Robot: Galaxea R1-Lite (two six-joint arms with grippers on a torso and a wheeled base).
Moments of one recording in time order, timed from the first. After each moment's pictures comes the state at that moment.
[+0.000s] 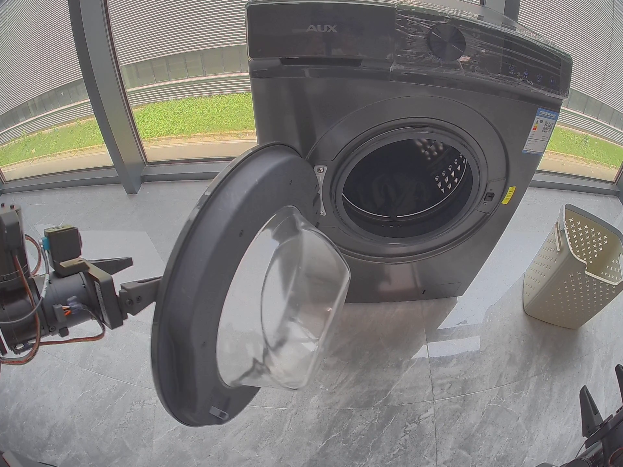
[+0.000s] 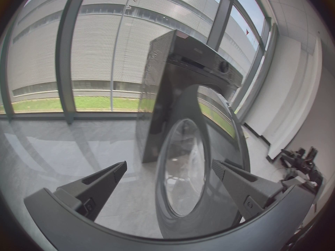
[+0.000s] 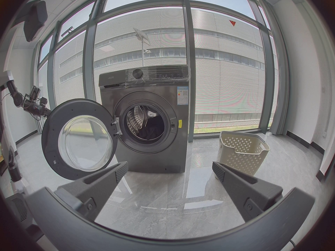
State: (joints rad) left arm -0.20 1.25 -0.55 -0.40 -0.33 -0.06; right arm 0.00 0.02 -0.02 0.00 -0.02 0.02
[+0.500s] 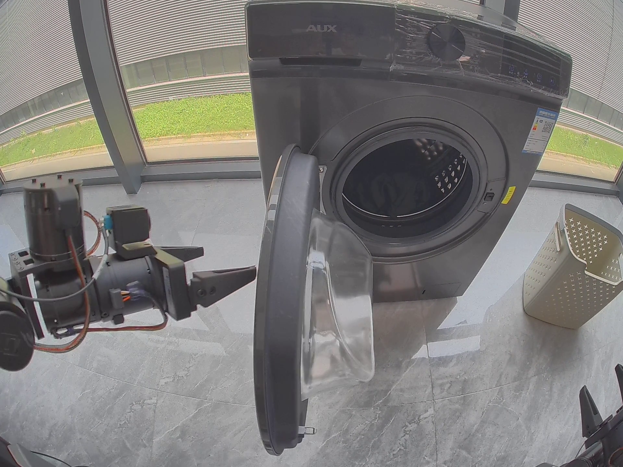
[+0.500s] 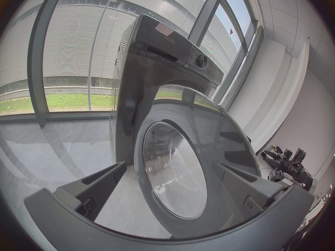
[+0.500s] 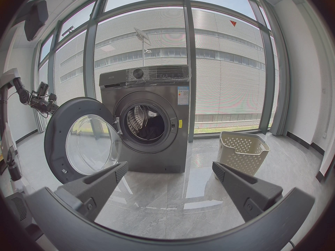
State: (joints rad) left arm -0.44 1.43 -0.70 -0.44 -0.29 -0.12; right arm 0.00 0.02 -0.02 0.00 -0.02 0.01
